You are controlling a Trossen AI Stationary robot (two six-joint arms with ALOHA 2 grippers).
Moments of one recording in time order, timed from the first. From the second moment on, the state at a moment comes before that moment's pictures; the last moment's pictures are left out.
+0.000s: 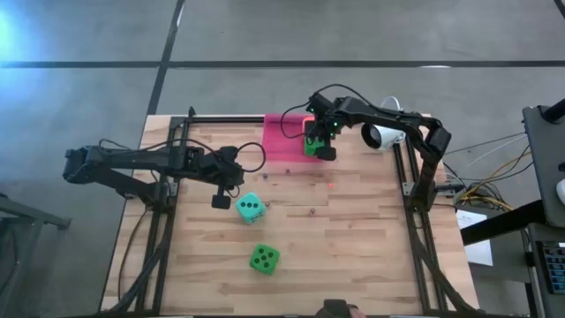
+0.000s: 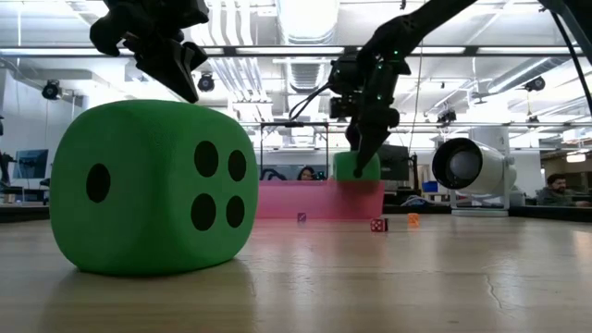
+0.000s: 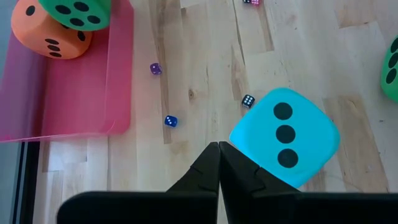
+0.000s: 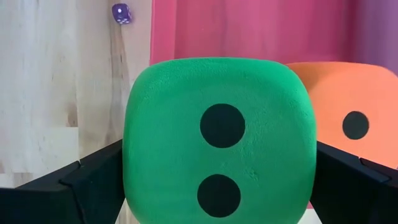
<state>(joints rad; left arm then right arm) 0.05 1.18 0.96 -0.75 -0.10 0.26 -0.56 1.86 1.48 -0.87 -0.14 -0.52</state>
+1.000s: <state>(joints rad) 0.05 1.18 0.96 -0.75 -0.10 0.26 -0.57 1.86 1.48 -0.85 -0.21 -0.48</state>
